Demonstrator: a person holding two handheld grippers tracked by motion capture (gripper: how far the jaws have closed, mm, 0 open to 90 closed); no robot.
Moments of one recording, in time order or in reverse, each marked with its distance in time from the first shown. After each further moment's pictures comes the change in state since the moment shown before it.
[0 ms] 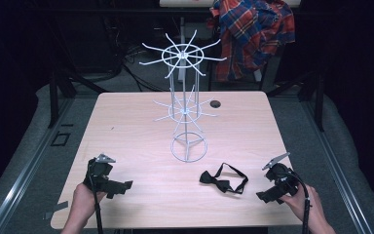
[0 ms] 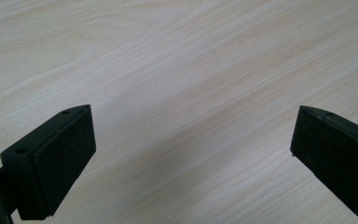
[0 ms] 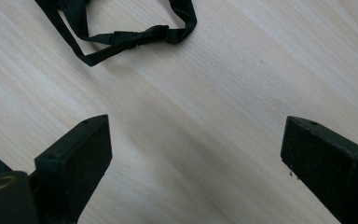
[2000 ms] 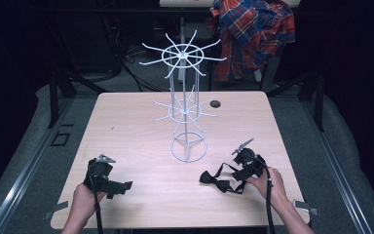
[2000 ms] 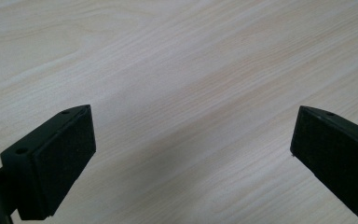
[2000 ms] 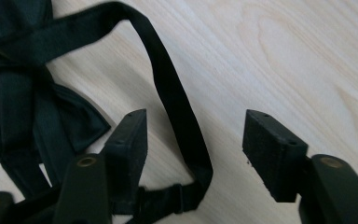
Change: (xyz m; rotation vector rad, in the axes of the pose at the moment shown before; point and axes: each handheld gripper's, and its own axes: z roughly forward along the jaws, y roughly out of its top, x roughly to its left) left arm 0.003 -0.001 0.002 0.020 -0.002 -0.014; right arm 0.021 0.085 0.050 -0.026 -0.071 -0.041
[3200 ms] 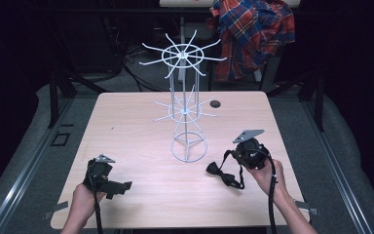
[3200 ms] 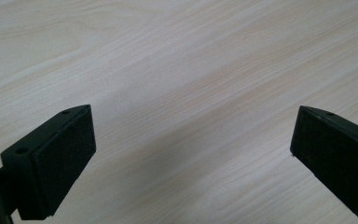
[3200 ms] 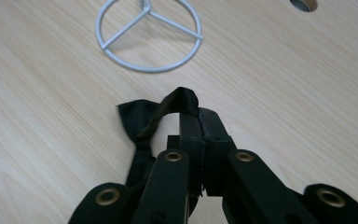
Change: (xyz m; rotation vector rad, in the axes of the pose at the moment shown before) left arm 0.000 0.000 -0.001 0.005 0.007 -0.003; right arm 0.013 0.019 -0.073 -0.315 -0.027 -0.037
